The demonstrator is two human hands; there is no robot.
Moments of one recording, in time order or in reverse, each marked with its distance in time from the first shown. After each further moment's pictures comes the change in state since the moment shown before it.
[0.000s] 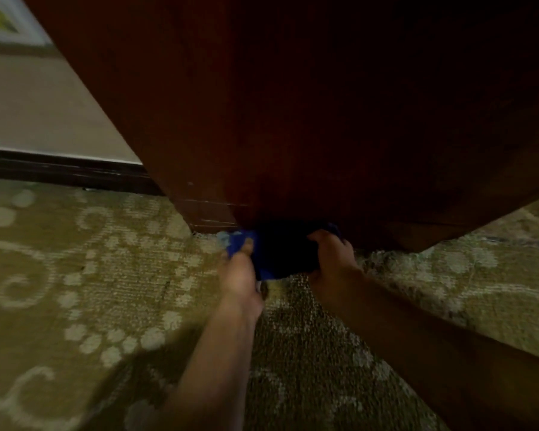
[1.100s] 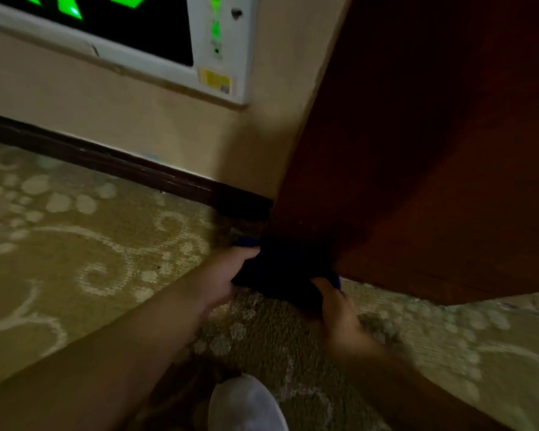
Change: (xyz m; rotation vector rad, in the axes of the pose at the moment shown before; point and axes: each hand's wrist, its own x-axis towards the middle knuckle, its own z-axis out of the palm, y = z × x) left_hand 0.020 0.131 -0.097 0.336 -0.220 -0.163; right_hand -0.021 0.064 0.069 -0.108 0.033 0.094
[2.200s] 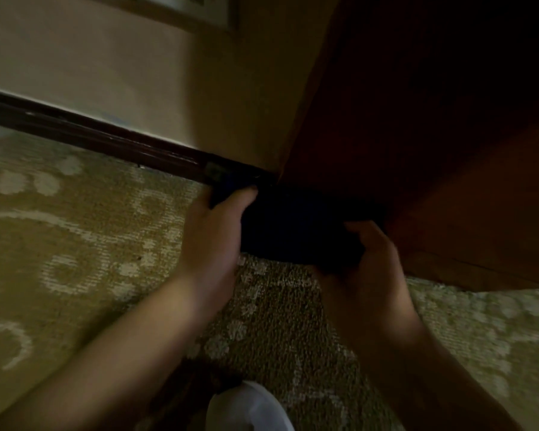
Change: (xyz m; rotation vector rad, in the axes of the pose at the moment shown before) left_hand -0.012 0.016 0.014 -0.170 0.074 0.439; right_hand -0.039 -0.040 0.029 0.315 -0.250 -0.237
